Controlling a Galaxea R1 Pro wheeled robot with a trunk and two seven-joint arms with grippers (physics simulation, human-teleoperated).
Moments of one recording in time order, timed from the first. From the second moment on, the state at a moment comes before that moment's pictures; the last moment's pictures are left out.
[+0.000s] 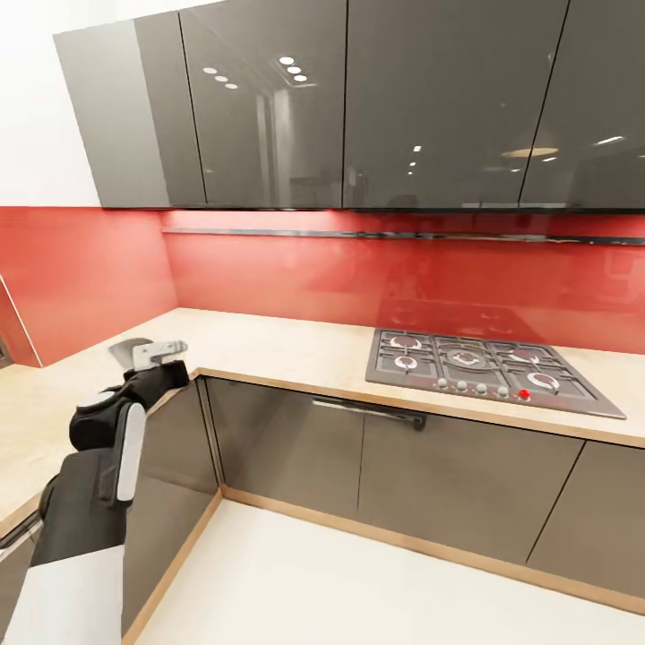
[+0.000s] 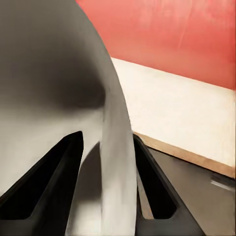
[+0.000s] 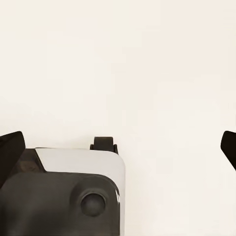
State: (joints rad) left arm -0.64 -0.02 0.21 -1.59 0.00 0.77 -0.02; right arm -0.20 -0.05 0.00 -0.11 0.02 -0.05 -0.01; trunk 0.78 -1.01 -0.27
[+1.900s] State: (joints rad) left arm -1.06 0.00 0.01 -1.48 -0.17 1.01 -0.02; right arm -0.20 -0.01 0.01 -0.11 0.02 -0.05 0.00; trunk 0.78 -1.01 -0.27
